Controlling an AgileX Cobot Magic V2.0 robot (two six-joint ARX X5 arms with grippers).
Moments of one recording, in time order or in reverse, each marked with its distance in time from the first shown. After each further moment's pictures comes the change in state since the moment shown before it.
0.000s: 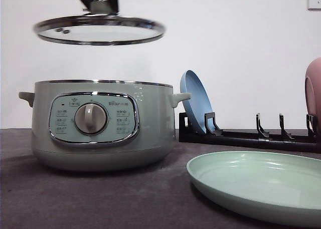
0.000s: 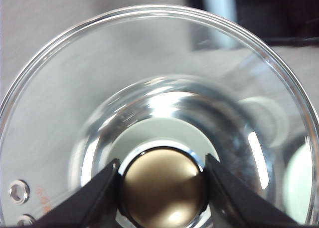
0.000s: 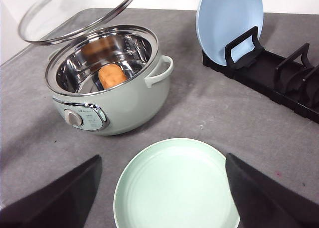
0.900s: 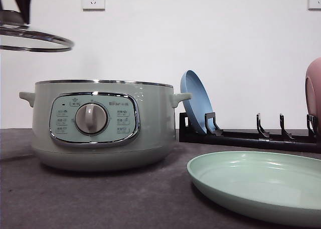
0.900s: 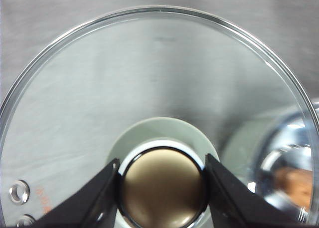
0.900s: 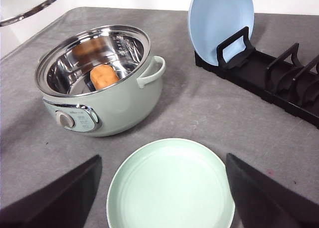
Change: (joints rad) left_arx 0.444 -0.007 0.000 -0.035 -0.006 0.000; right_arx 0.000 0.000 0.000 -0.004 0.030 0.000
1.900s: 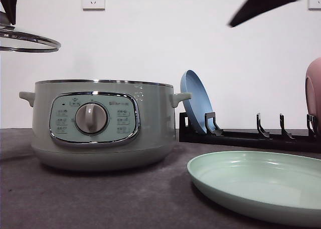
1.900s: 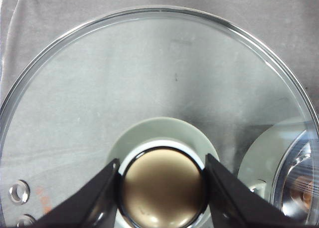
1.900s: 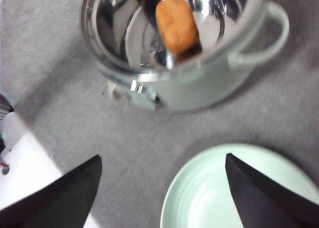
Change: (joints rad) left_arx 0.043 0.000 0.000 0.000 -0.003 0.000; right_arx 0.011 0.943 0.463 0.020 -0.372 -0.151
